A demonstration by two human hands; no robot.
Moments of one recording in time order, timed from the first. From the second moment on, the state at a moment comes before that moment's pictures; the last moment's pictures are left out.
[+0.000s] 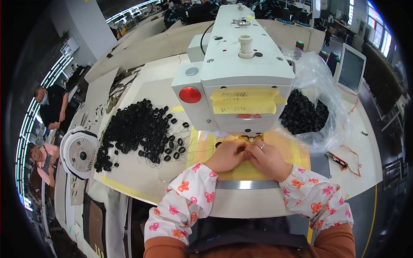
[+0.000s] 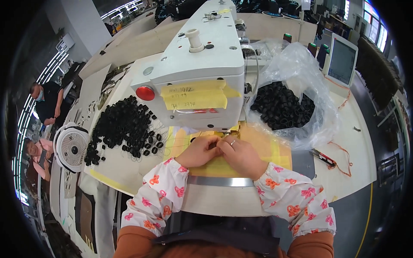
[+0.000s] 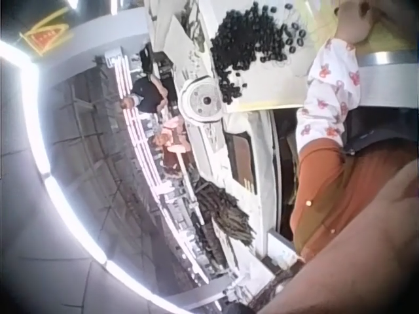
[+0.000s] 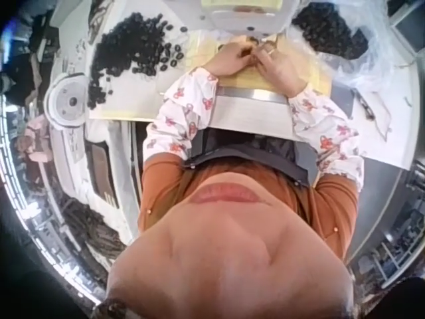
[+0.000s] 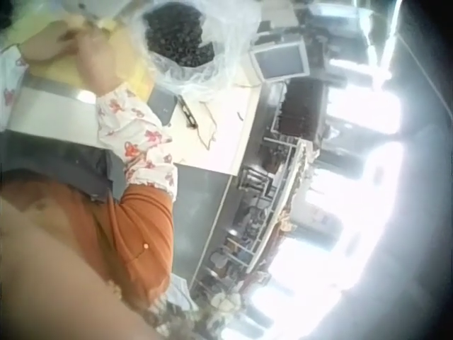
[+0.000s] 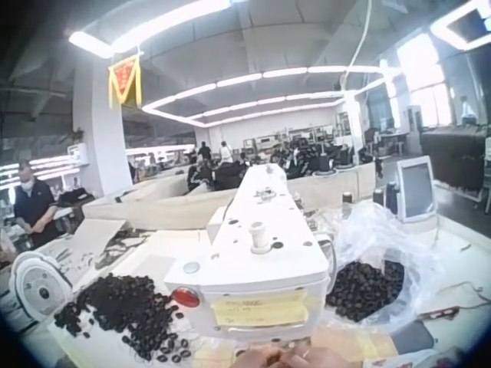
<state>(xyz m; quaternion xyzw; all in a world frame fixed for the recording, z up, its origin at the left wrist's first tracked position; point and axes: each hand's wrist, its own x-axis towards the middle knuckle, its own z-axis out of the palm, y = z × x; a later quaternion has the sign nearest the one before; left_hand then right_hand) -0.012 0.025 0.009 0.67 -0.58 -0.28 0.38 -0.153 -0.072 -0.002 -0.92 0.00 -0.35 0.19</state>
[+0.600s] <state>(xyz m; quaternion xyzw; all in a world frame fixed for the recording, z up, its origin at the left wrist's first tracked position) -0.005 0.013 -0.014 0.71 -0.53 -0.19 0.44 -0.140 -0.090 -0.009 -0.81 0.20 -0.32 0.46</state>
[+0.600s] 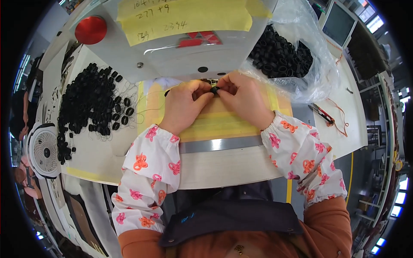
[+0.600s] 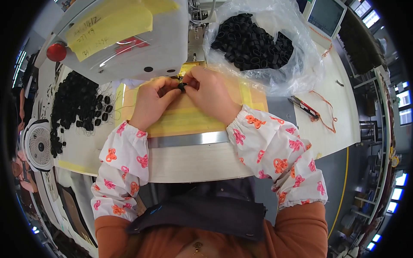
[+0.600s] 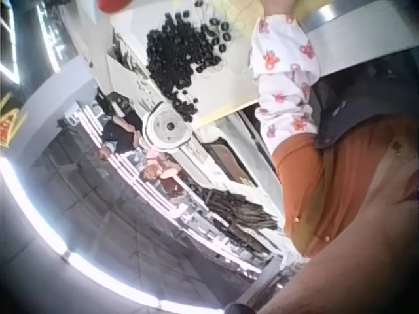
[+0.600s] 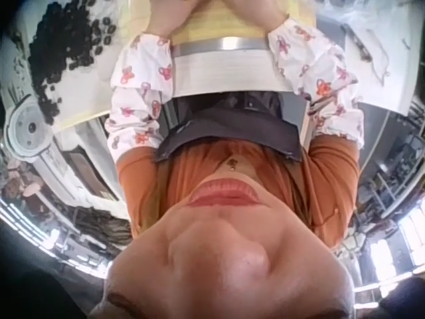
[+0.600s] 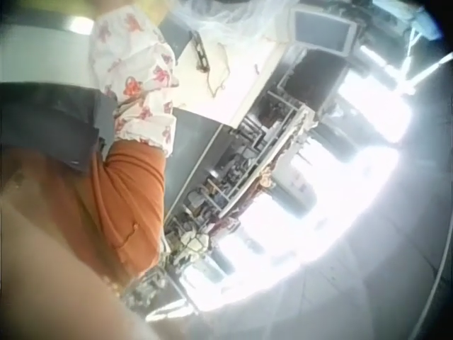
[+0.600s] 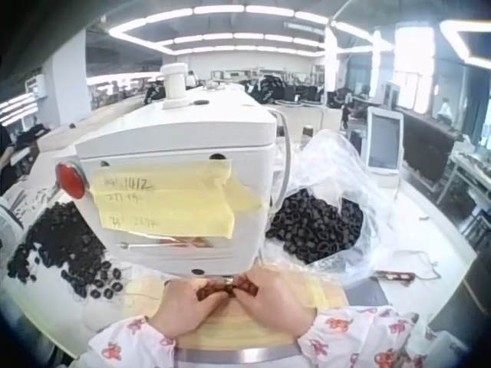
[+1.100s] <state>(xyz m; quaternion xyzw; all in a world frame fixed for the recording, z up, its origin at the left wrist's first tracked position) -0.005 0.005 -0.009 0.78 -0.48 -0.14 0.39 -0.135 -0.096 -0.008 -0.84 0.19 -0.37 0.35</state>
